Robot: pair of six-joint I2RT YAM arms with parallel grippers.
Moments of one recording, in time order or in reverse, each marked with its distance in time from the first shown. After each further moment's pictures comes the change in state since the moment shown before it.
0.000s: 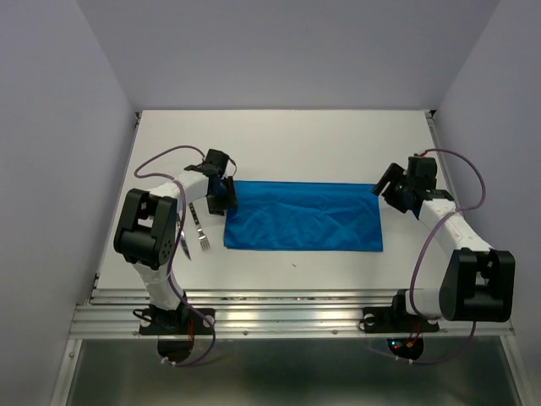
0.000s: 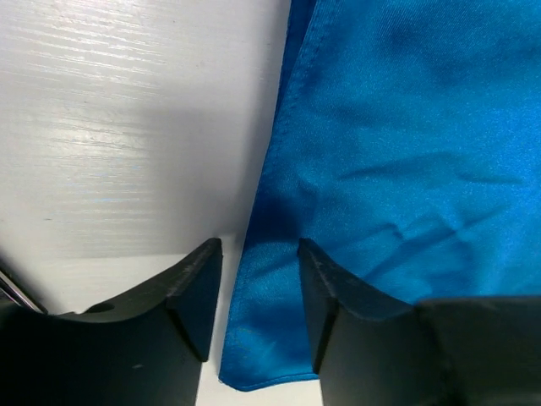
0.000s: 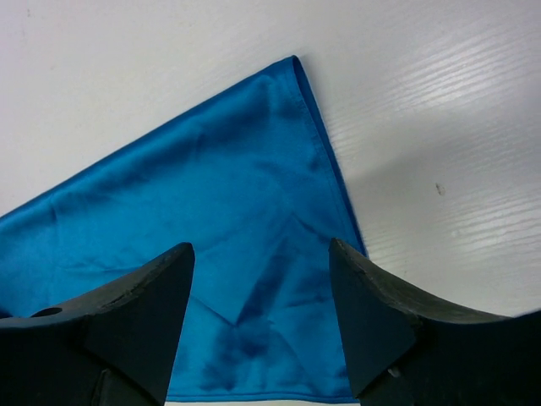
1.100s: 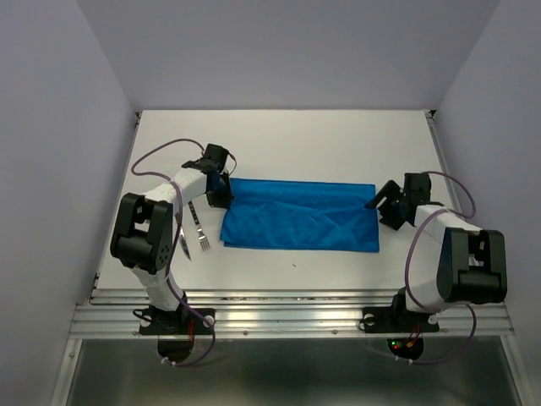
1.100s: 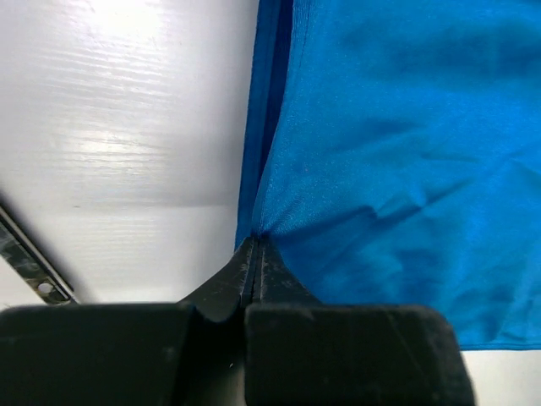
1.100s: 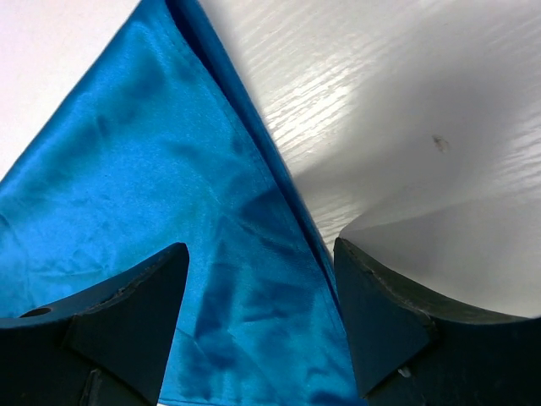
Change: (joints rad) left arm -0.008 -0.031 0.027 -0.036 -0.019 0.017; right arm -0.042 0.137 -0.147 0.134 -0.080 0.118
